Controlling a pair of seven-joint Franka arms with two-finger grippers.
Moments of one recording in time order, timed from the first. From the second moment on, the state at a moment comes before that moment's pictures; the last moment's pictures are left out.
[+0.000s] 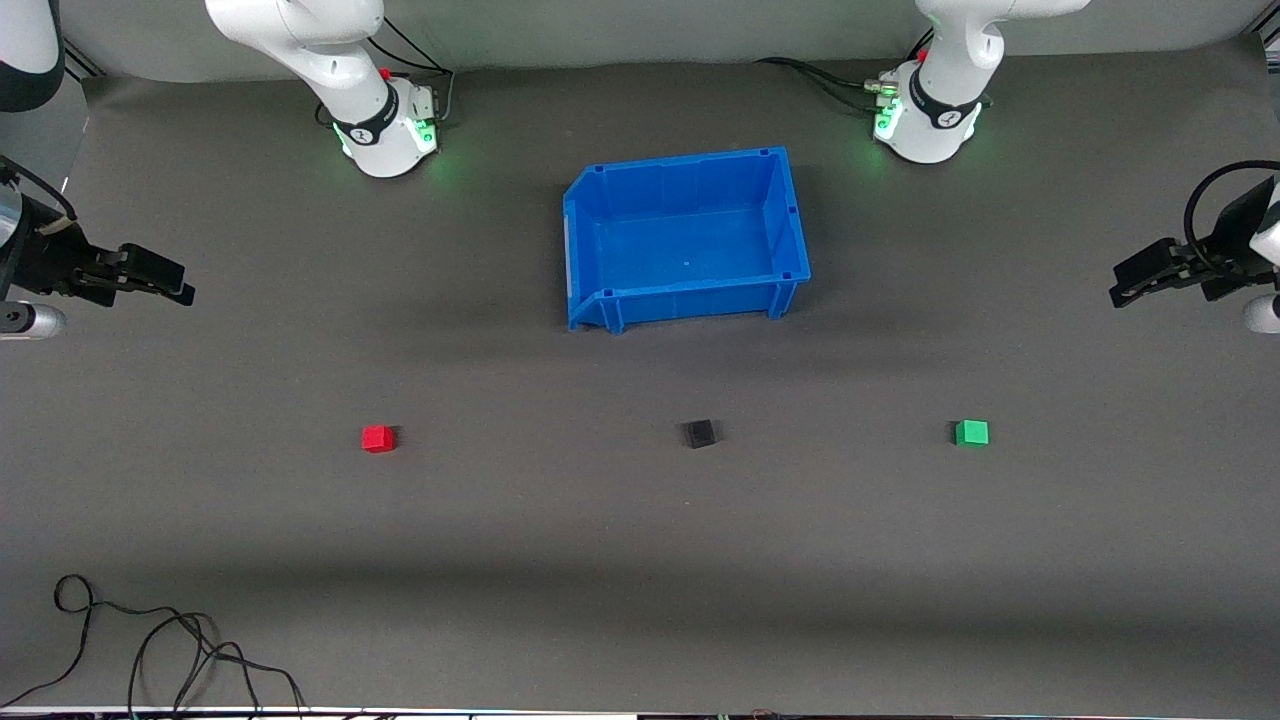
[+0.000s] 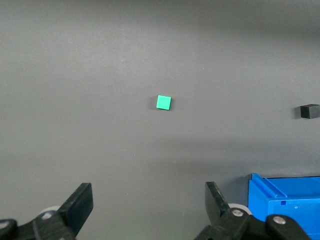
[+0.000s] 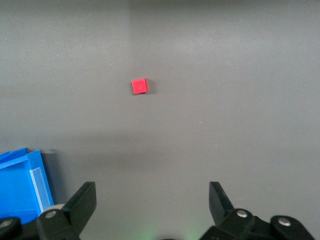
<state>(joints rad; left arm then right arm) -0.02 0.00 0.02 -1.61 -0.01 1.61 -0.06 0.00 0.00 -0.03 -1.62 0.02 1.55 0.01</state>
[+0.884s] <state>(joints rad) -0.01 0.04 0.04 -1.63 -0.02 1.61 -0.06 0.00 0.00 -0.03 -1.62 0.02 1.56 0.01</state>
